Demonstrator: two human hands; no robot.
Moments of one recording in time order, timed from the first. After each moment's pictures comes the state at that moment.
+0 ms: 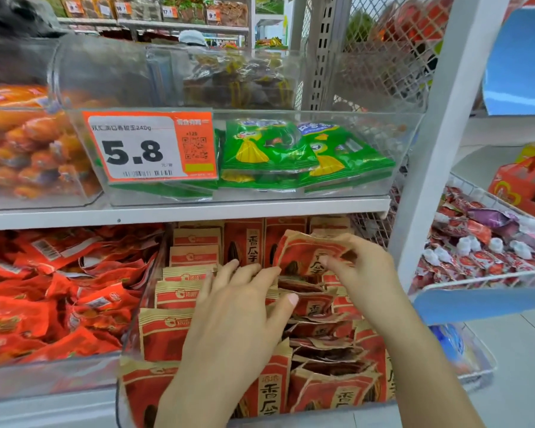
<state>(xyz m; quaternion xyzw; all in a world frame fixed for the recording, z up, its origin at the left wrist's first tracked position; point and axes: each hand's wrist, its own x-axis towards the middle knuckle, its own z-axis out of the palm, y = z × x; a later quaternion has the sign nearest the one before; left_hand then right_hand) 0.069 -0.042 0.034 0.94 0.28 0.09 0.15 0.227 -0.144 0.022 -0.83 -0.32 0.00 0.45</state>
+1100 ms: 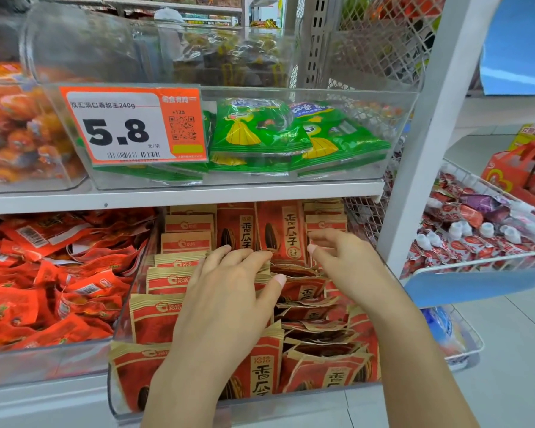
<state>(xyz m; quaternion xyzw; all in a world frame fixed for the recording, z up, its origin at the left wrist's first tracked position) 0.070 -0.040 0.035 0.93 0.28 0.12 0.19 0.227 -0.138 0.021 -0.87 -0.31 0.10 0.37</state>
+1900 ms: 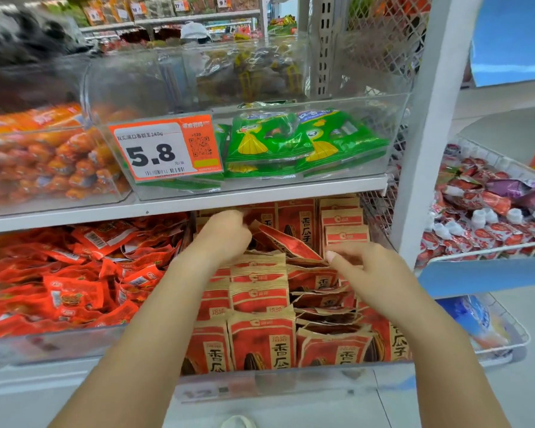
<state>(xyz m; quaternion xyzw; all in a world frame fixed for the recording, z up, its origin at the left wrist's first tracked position) 0.108 0.025 0.065 0.91 0.36 0.04 0.22 0.205 -0.176 0.029 -0.86 -0.36 0.11 0.35</state>
